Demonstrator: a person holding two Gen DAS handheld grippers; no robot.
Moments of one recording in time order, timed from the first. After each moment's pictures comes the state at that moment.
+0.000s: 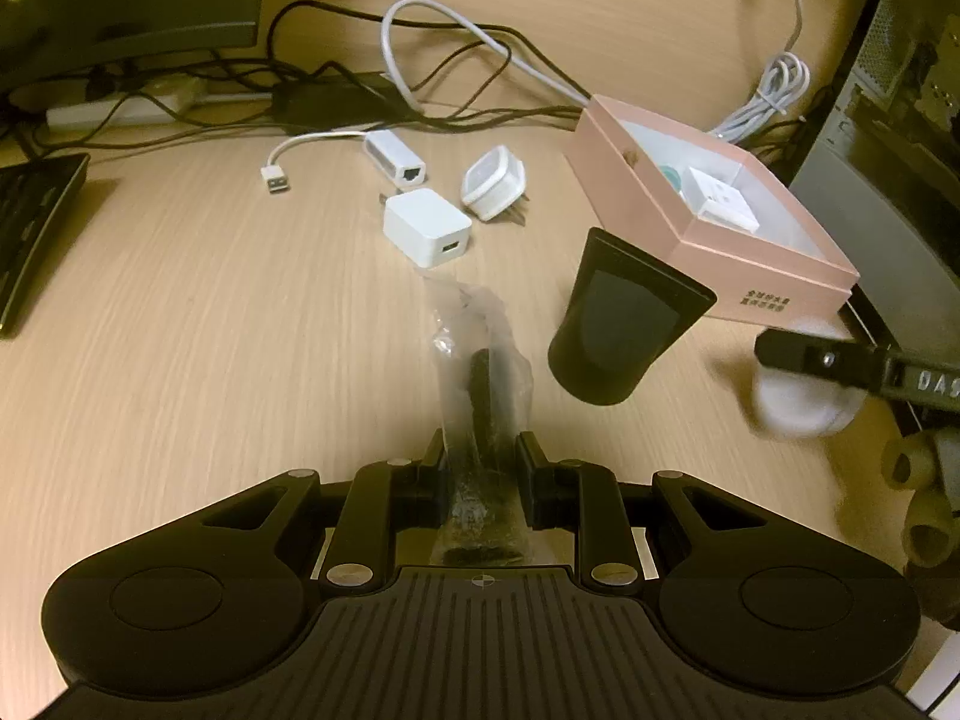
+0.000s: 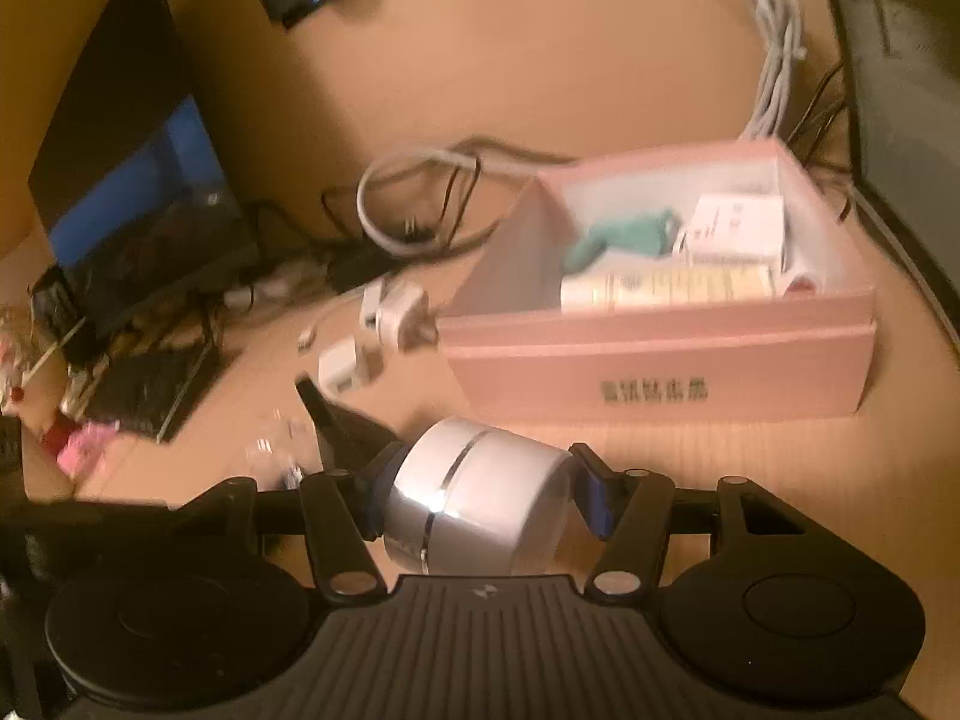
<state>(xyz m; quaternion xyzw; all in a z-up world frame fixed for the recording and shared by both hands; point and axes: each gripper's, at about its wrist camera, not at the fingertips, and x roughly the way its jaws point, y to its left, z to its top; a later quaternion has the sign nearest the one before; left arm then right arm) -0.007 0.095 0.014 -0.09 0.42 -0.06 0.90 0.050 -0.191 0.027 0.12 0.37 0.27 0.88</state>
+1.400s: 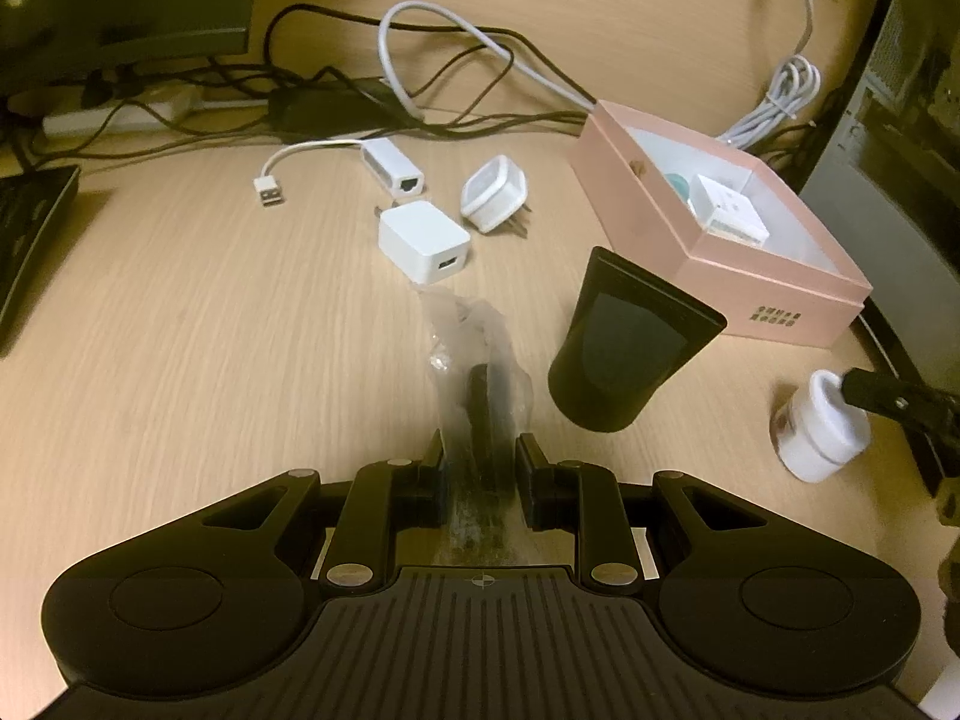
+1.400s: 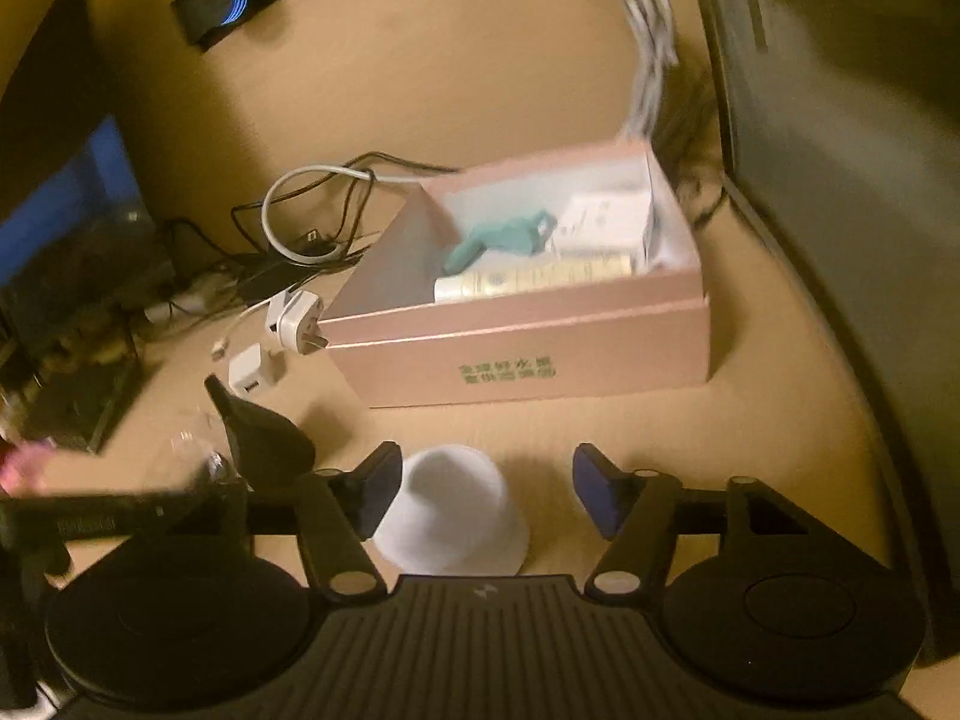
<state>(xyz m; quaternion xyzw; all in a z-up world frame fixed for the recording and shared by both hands) 0.006 0.087 0.012 -0.08 0.42 -0.05 0.90 0.022 -0.227 0.039 0.10 0.37 0.17 0.91</state>
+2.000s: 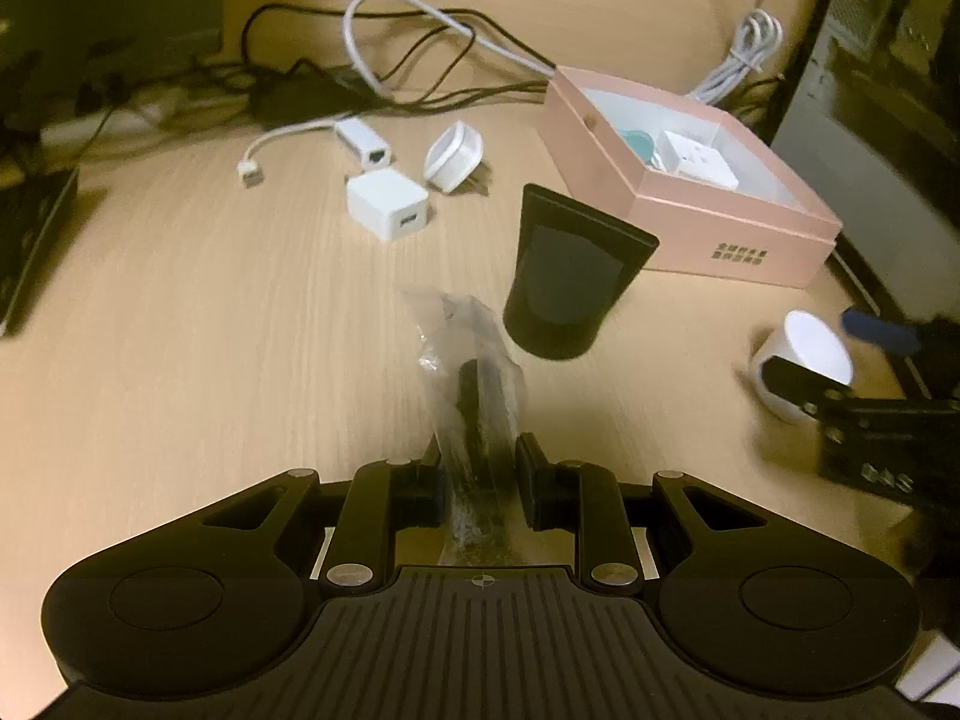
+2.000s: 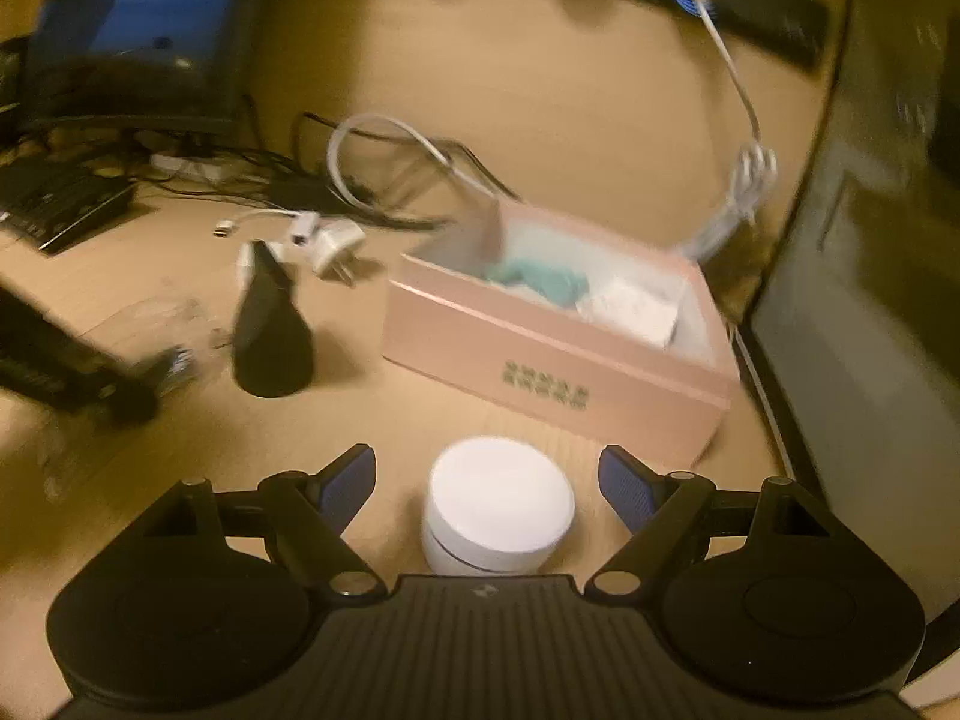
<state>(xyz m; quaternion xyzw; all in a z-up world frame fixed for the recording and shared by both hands) -0.023 0.067 0.013 -0.06 0.44 -0.05 0.90 -0.019 -0.165 0.036 -0.13 0.30 0.16 0.93</state>
